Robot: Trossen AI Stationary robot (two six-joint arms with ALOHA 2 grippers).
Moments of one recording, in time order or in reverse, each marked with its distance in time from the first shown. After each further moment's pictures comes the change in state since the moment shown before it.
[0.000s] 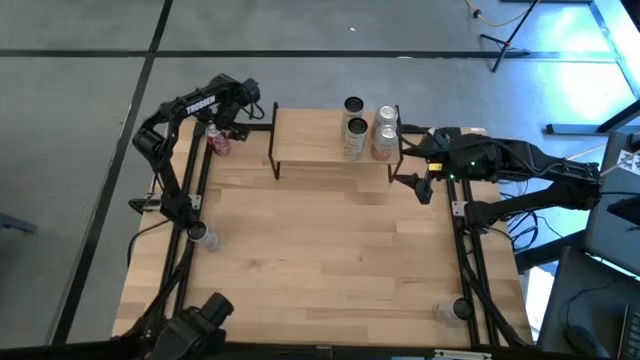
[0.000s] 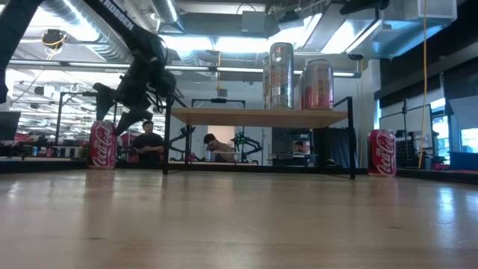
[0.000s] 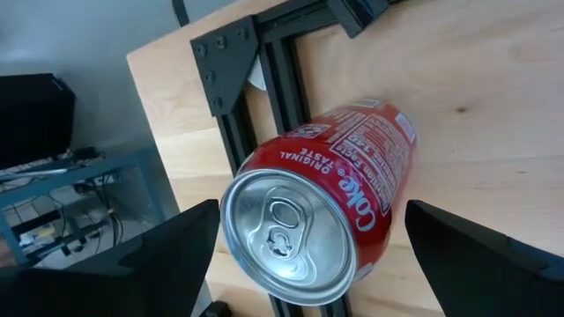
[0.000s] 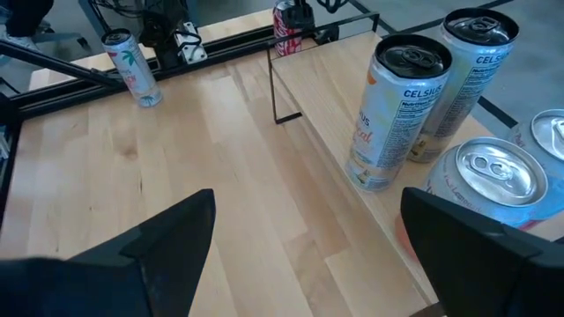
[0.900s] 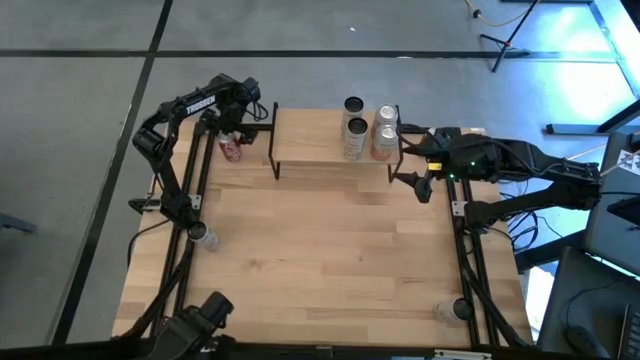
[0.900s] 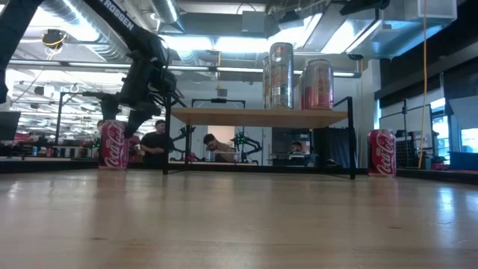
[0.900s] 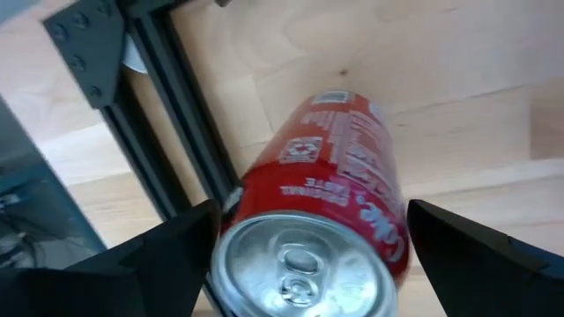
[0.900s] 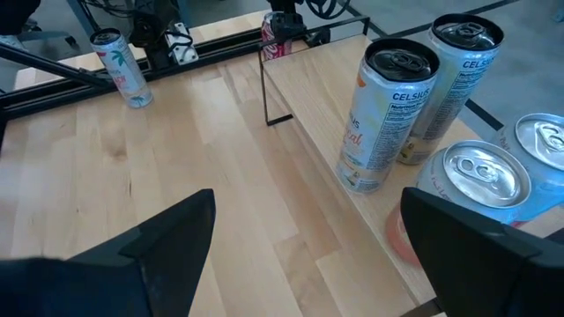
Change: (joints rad) left arm 0.000 0.000 0.000 0.024 0.265 0.082; right arm 0.000 0.000 0.000 0.000 0.026 -0.012
